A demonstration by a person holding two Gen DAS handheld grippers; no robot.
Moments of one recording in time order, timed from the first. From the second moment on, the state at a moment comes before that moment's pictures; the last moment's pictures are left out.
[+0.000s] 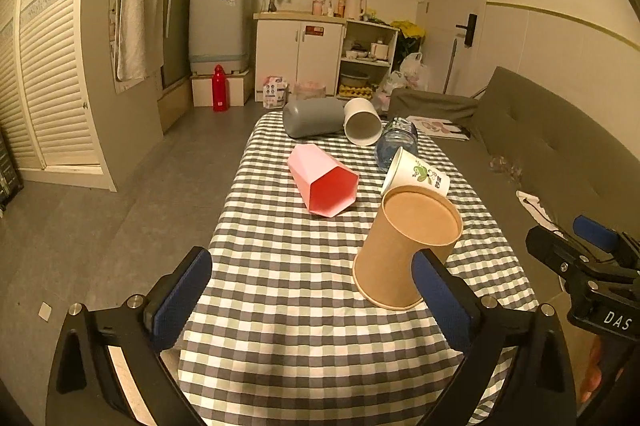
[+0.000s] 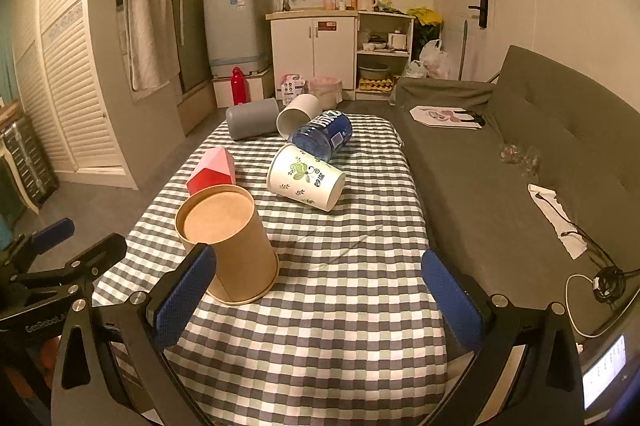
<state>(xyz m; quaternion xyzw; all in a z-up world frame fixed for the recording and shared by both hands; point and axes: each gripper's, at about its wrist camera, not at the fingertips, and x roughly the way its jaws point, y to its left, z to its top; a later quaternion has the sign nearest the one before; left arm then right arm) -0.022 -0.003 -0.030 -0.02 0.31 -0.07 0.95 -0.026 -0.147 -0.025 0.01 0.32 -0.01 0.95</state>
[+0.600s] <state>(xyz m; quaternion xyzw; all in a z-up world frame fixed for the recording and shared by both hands) -0.024 -0.005 -0.033 -0.01 0.31 -0.06 0.95 -0.027 -0.149 -0.025 0.01 0.32 -0.02 0.95</state>
